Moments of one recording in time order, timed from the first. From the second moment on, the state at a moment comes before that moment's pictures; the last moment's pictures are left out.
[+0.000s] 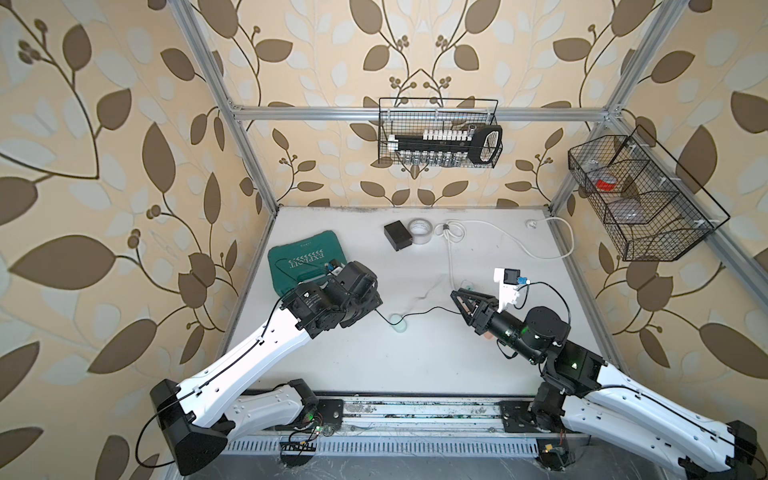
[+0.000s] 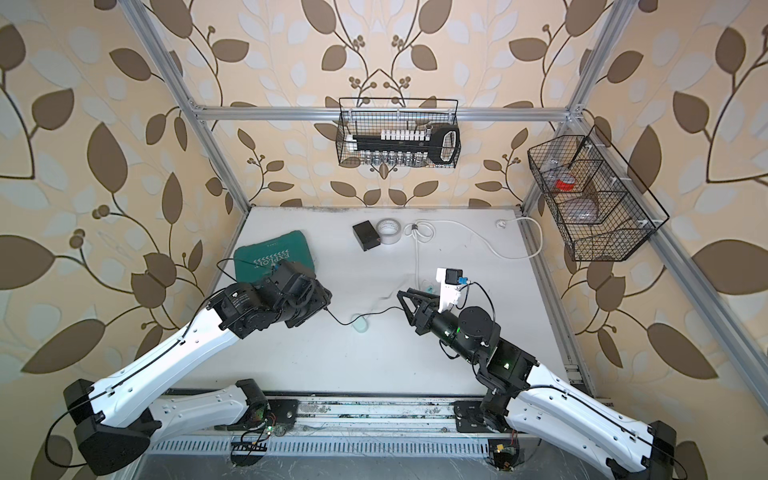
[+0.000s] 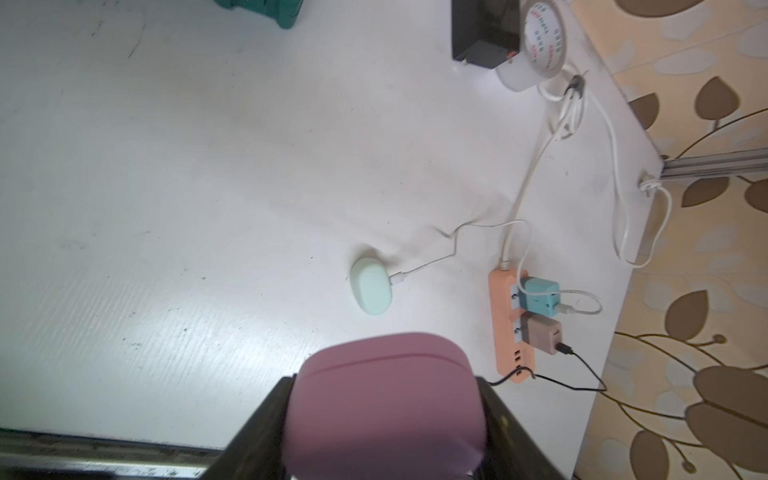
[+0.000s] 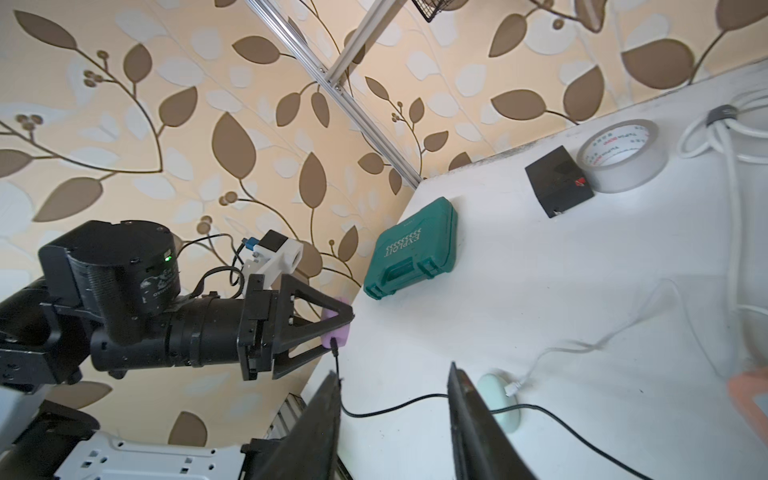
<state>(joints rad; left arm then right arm) -0.74 1.07 1.07 -1.02 -0.17 -1.27 0.89 0.62 0.54 -0.04 0.19 0.78</state>
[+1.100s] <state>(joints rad) -0.73 1.54 0.88 -0.89 -0.08 -1.24 0.89 0.56 0.48 -0.17 0.26 0.78</state>
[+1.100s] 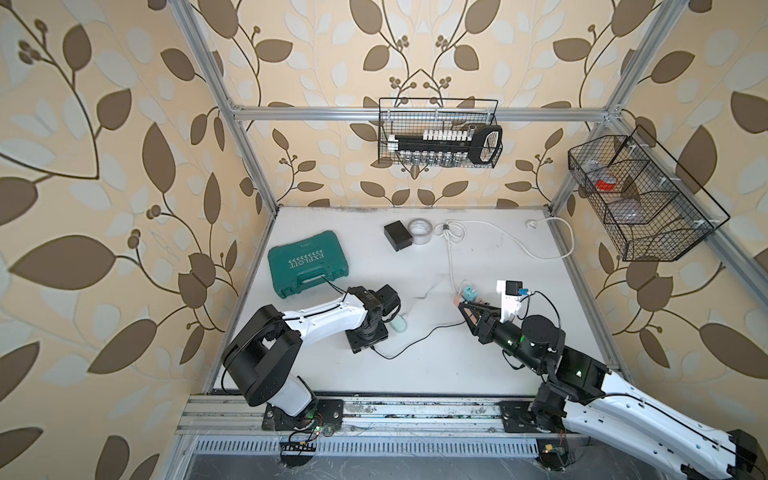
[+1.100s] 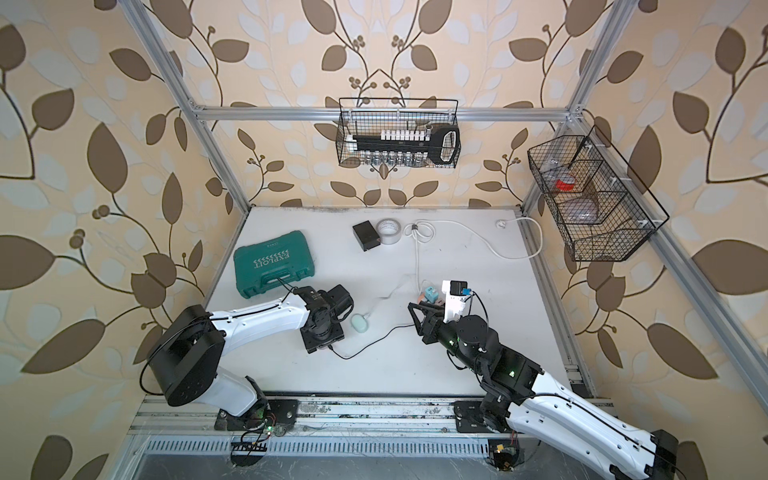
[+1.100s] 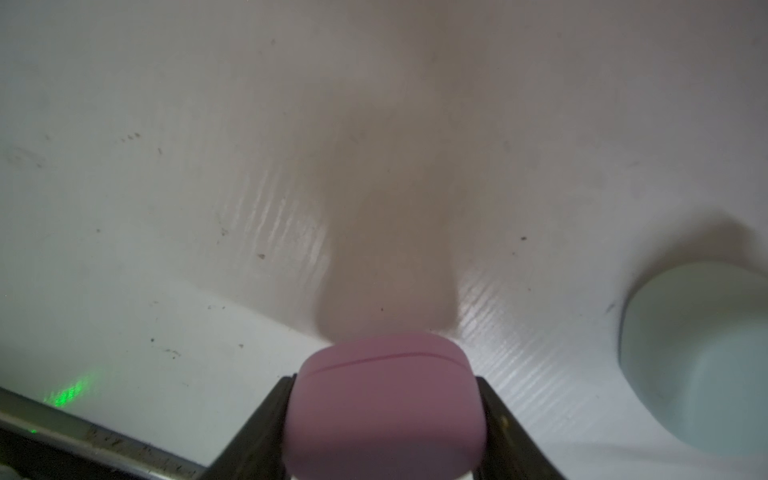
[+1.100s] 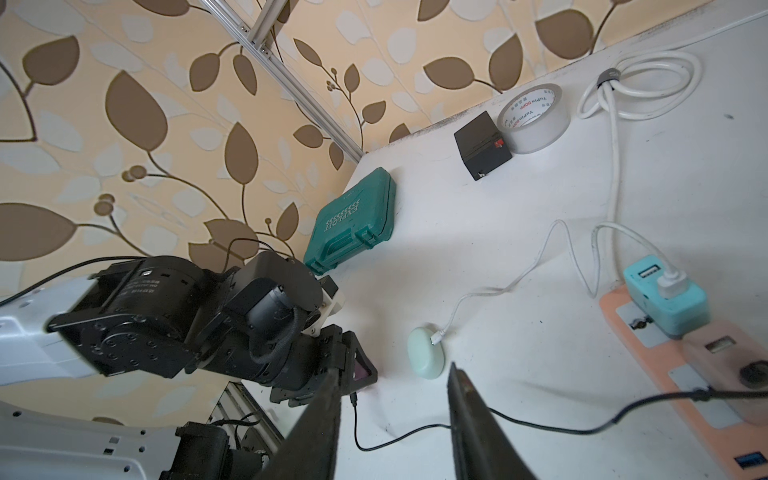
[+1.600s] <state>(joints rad) -0.73 1.58 0.88 -0.87 -0.09 -1.23 0.89 0.56 0.48 -0.19 0.28 0.78</state>
